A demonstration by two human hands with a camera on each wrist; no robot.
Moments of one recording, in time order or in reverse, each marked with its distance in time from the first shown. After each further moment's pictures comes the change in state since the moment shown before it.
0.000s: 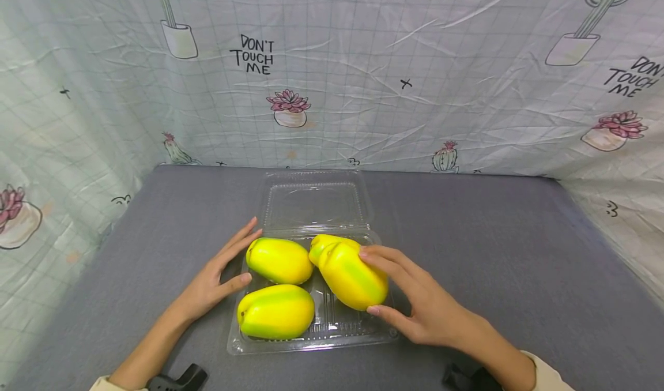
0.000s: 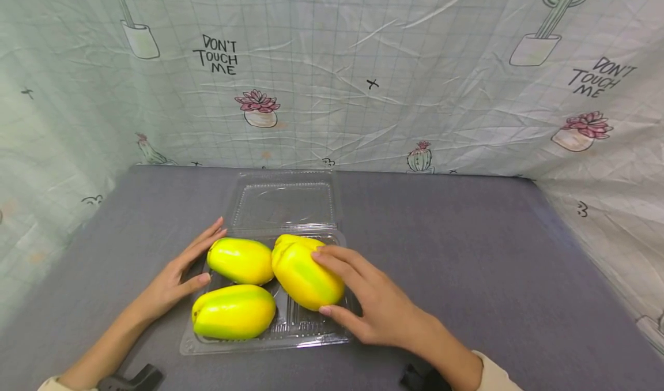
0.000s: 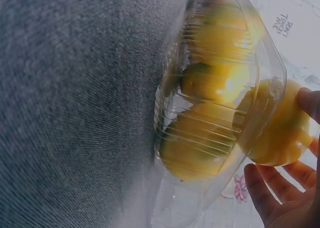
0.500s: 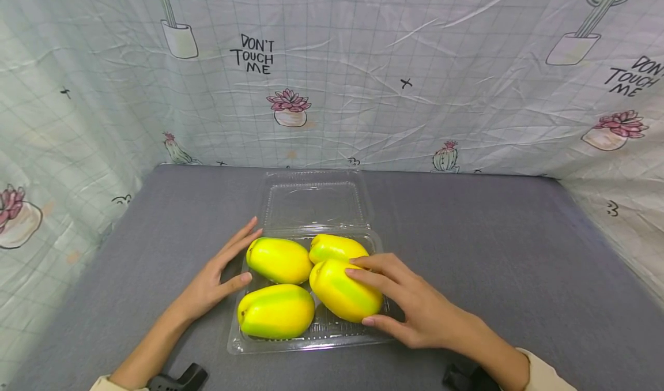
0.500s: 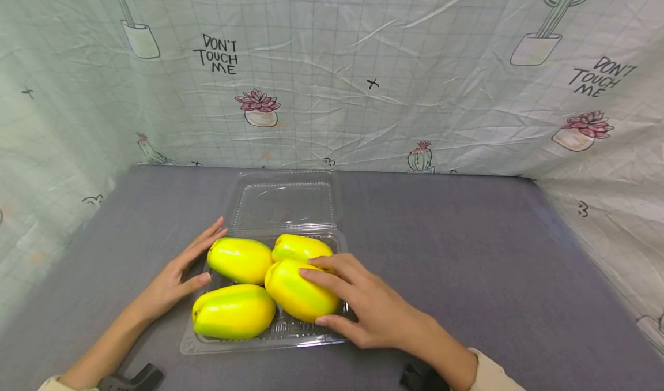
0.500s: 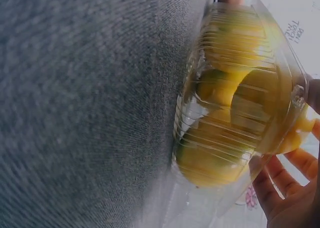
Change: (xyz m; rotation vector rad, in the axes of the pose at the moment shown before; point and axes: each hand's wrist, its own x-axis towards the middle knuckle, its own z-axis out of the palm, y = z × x) left_hand -0.001 -0.003 0.000 -0.008 -0.004 -0.022; right_hand -0.002 0.005 0.008 0.003 -0.078 -0.087
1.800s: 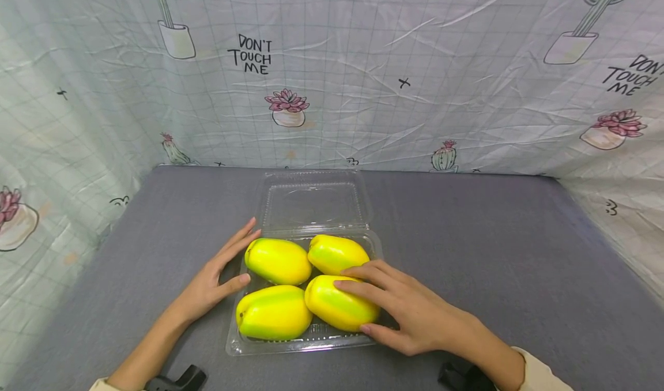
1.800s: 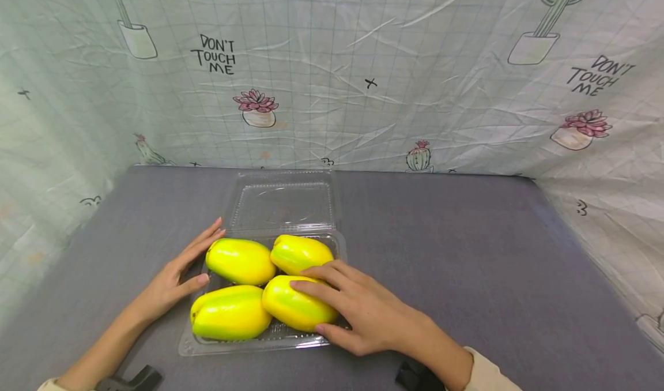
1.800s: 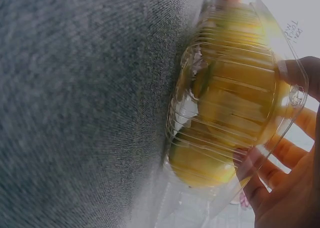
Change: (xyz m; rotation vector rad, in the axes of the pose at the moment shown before) left_hand 0.000 0.002 0.000 0.004 -0.012 -0.009; right_hand 0.001 -0.001 0.004 -0.074 -0.169 0.037
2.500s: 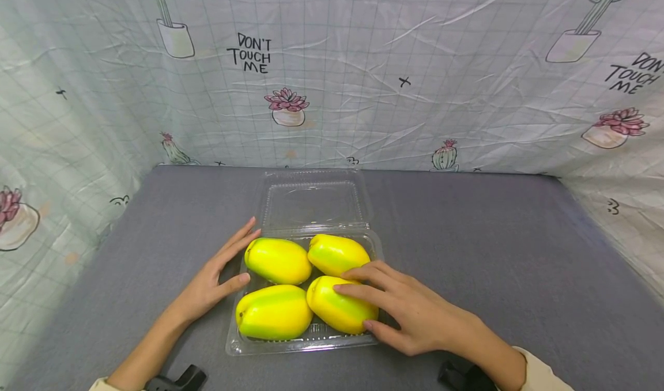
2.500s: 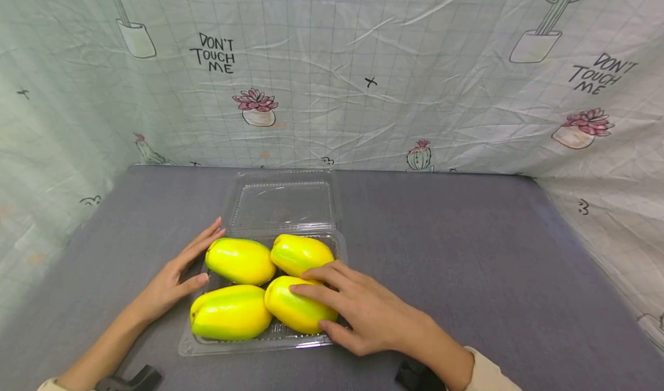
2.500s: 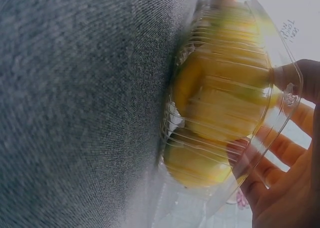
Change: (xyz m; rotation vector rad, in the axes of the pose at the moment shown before) left_hand 0.000 0.000 -0.001 0.008 0.012 0.012; right_hand 0.000 0.001 -0.003 0.029 -0.039 -0.011
